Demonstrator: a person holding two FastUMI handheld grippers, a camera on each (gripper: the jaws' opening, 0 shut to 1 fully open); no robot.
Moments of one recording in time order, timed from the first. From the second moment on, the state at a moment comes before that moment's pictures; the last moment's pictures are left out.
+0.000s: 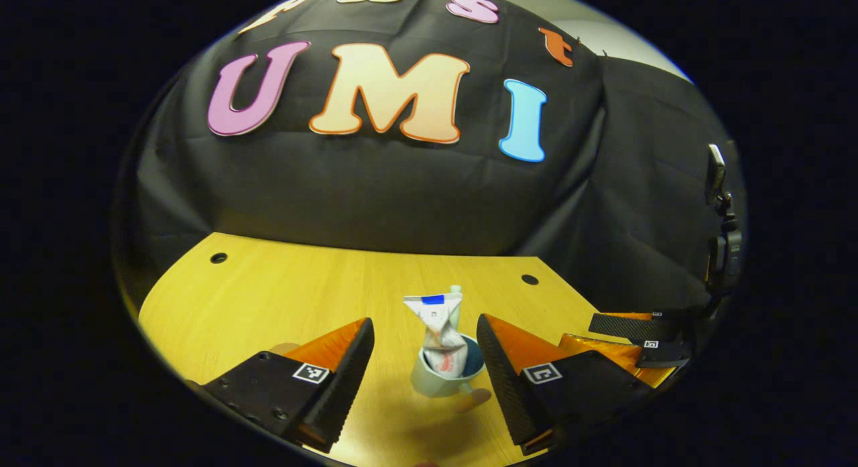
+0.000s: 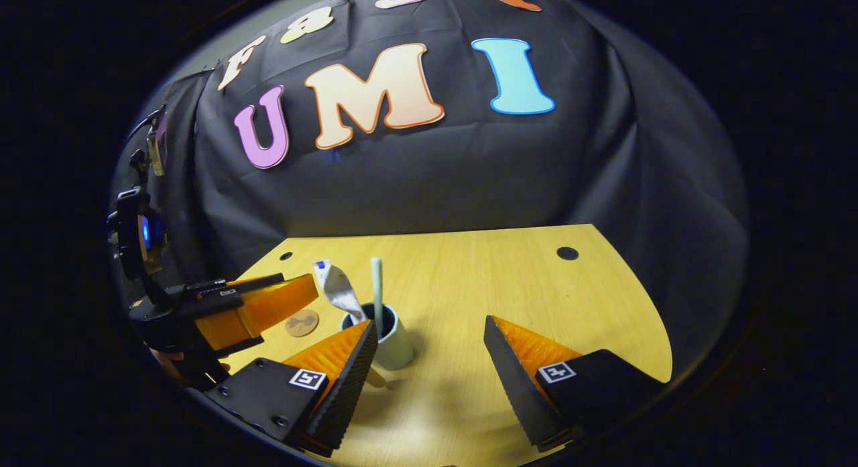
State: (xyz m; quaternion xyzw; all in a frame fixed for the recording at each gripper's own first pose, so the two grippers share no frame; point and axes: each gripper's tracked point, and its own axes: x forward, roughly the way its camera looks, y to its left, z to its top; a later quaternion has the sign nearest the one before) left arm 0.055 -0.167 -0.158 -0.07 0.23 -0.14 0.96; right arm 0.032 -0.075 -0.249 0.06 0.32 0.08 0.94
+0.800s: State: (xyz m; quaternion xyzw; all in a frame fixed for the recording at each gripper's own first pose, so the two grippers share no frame) left arm -0.003 -0.017 -0.149 -0.05 0.21 -0.01 0.98; right arm 0.025 -0.004 -0.312 -0.03 0.49 0.13 0.86
